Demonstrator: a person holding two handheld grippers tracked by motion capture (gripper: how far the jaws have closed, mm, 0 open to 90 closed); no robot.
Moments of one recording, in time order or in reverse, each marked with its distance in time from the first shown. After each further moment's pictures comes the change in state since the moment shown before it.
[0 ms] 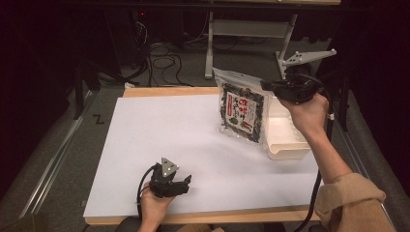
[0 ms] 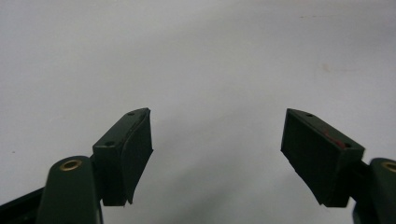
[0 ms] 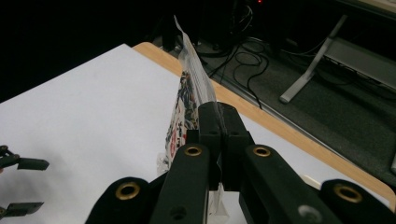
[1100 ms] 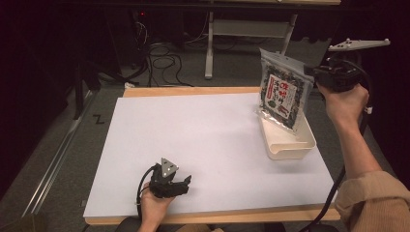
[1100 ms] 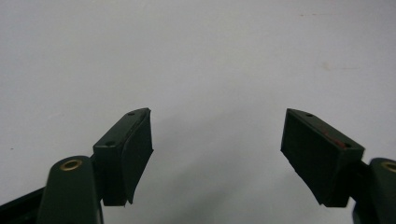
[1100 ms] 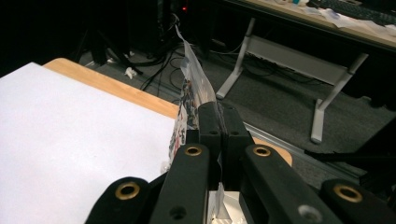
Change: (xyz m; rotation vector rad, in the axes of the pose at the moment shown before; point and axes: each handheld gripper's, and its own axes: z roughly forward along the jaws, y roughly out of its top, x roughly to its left) left arm 0.001 -0.001 0.000 0.007 -0.001 -0.009; right arm -0.074 -0.016 -0.043 -0.038 -0.259 0.094
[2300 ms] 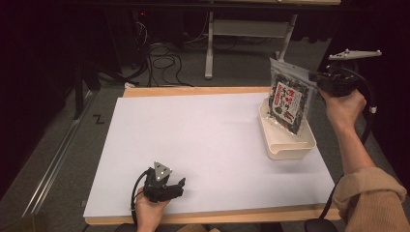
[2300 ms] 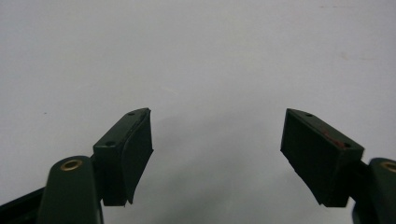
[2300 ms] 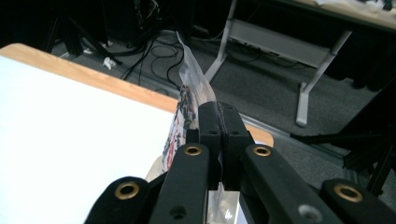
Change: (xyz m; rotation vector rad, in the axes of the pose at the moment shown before) left arm 0.004 -0.012 -0.010 0.005 0.041 -0.039; right arm -0.031 -0.034 0.034 0.055 -0.056 0.035
